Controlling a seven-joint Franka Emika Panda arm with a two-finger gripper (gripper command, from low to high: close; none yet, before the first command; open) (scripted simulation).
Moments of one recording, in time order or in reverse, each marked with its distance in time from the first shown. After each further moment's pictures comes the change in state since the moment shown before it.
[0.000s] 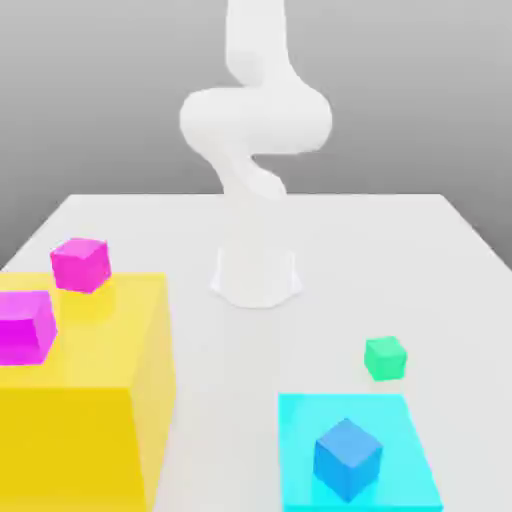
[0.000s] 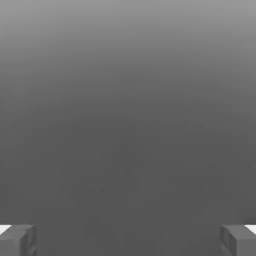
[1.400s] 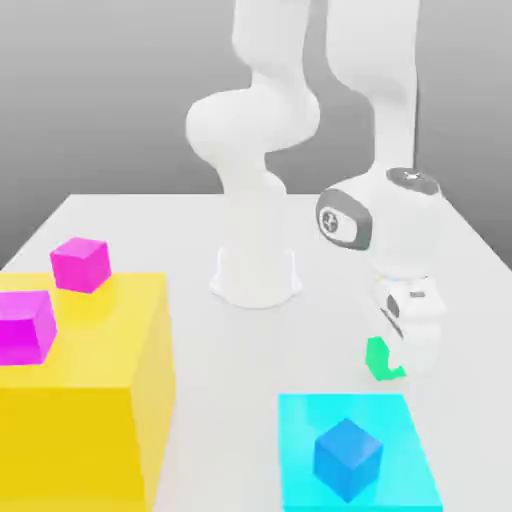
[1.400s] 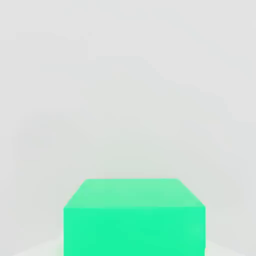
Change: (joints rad) arm 0.604 0.851 0.014 -0.583 -0.047 0.707 -0.953
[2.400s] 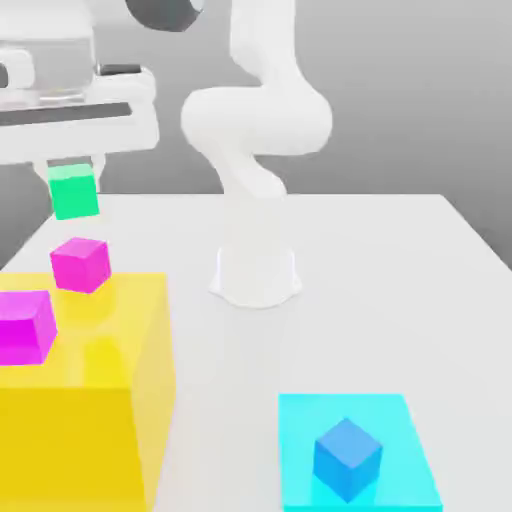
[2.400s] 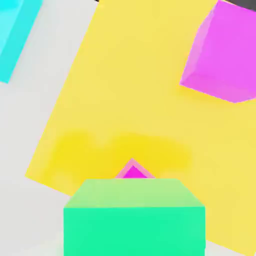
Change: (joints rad) arm -0.813 -0.627 -0.454 0.333 -0.196 -0.933 0.259
